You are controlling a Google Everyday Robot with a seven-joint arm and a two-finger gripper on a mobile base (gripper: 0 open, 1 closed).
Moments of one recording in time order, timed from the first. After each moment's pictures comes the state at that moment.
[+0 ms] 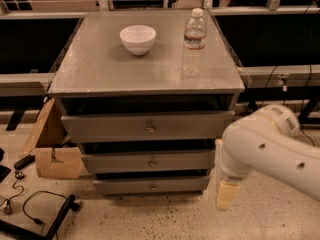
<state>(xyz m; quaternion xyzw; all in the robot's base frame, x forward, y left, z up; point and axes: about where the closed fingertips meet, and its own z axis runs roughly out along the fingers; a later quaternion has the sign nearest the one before) 0.444 -0.178 0.680 -0.66 0.74 -0.08 0.11</state>
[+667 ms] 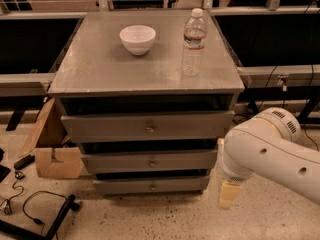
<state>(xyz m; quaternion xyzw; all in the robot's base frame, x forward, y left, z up) 0.447 -0.184 0.673 -0.65 0.74 -0.10 0.11</state>
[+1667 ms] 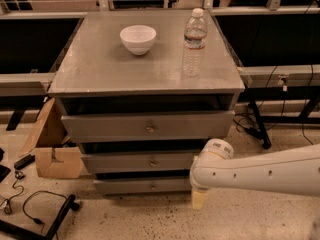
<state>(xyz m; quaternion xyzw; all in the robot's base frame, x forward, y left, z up) 0.511 -0.144 0.483 -0.66 0.74 -0.08 0.12</state>
